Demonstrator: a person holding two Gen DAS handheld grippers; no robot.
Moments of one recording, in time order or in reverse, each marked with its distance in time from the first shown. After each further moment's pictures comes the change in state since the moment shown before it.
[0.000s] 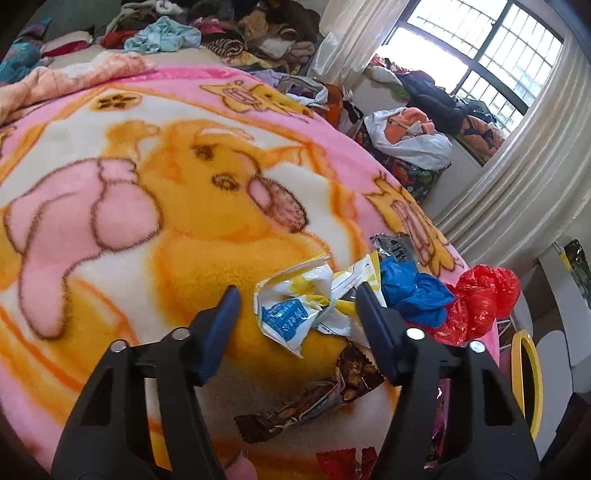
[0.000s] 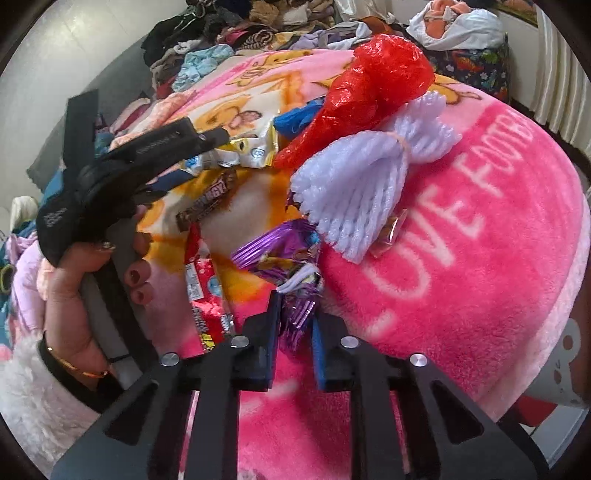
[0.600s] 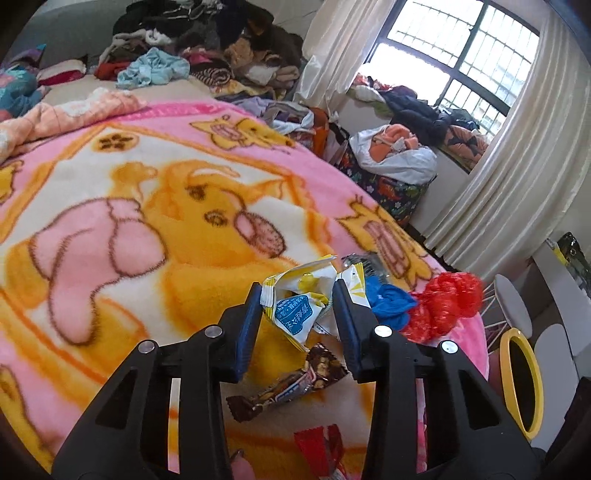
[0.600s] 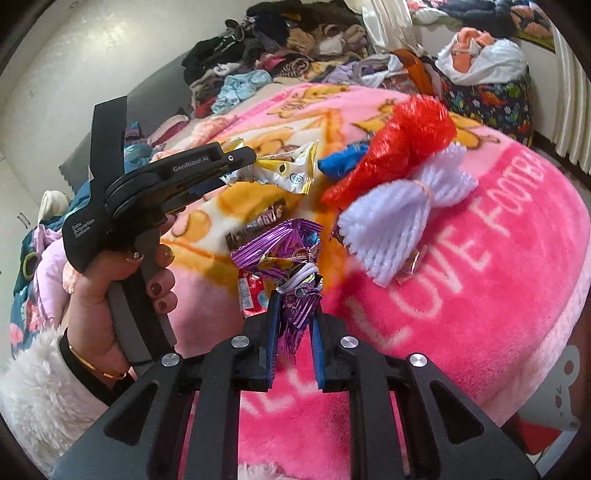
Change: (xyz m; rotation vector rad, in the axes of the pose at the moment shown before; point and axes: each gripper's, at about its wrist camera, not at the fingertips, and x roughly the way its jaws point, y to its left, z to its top) left arm -0.043 -0.021 0.004 0.059 -0.108 -0.005; right arm -0.041 0.014 -0.005 -0.091 -0.125 0.106
